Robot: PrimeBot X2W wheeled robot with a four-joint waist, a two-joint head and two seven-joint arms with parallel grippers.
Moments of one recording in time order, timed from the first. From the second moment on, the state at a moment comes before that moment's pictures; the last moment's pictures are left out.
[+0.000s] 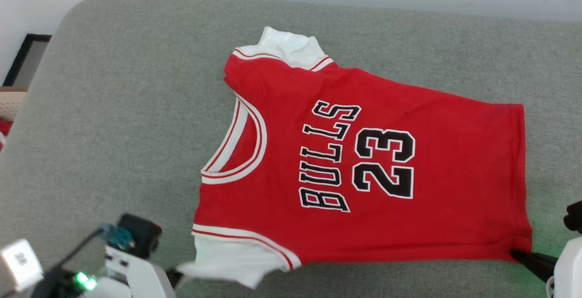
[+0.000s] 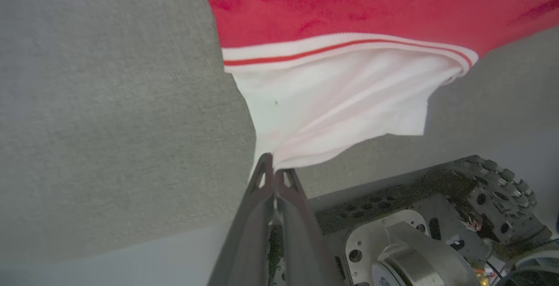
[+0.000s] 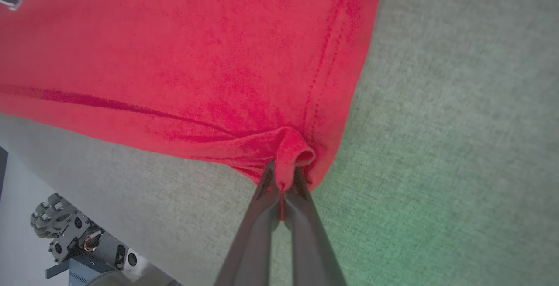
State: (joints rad) left arm -0.48 1.14 -1.08 -0.47 -1.18 0.55 0.39; right arm -0.04 -0.69 0.21 0.00 0.86 0.13 0.65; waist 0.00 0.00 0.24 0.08
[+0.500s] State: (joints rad) left arm -0.83 1.06 -1.02 -0.28 -1.00 0.34 0.49; right arm -0.25 -0.48 0.08 -0.04 0.60 0.13 0.73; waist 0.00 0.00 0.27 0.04
